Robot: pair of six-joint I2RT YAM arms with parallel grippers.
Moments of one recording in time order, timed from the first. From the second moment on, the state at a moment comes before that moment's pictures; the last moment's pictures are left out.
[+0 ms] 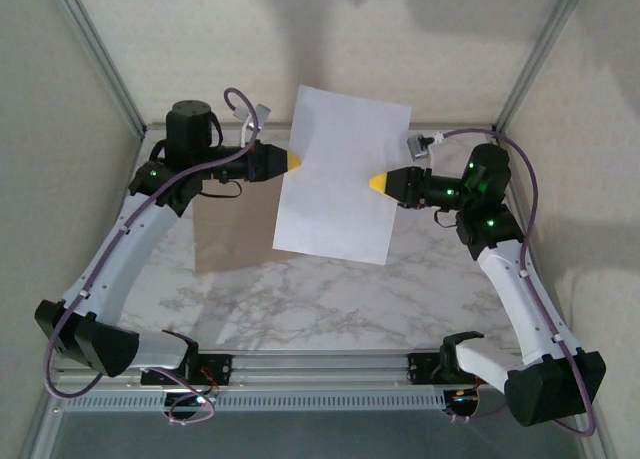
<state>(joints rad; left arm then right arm) -0.33 1.36 1.50 -0.51 0.97 -0.61 0.23 1.08 1.05 -0.03 -1.21 0.93</state>
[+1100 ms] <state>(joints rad) -0.31 1.27 1.45 -0.49 0.92 -0.63 0.25 1.02 1.08 -0.28 -1.12 0.73</state>
